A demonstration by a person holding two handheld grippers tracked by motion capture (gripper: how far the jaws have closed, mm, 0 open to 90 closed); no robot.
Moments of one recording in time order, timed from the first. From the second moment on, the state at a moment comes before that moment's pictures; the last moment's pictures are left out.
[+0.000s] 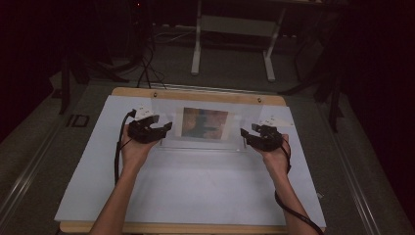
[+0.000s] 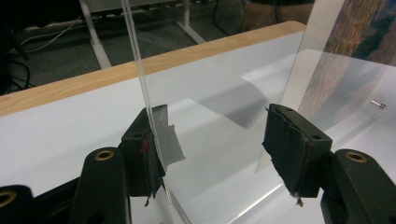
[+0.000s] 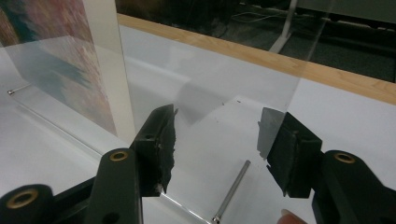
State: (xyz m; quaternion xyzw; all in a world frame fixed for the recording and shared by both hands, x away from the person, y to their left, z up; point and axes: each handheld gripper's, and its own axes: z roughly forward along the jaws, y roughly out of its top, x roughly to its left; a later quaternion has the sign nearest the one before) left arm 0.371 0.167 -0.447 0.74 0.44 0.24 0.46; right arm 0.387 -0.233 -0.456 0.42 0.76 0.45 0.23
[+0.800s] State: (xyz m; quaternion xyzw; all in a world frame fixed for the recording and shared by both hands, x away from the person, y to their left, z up) left arm 0.344 0.165 -0.453 0.73 0.47 0.21 0.45; right arm 0.357 -0.236 -0.453 0.41 0.76 0.44 0.22
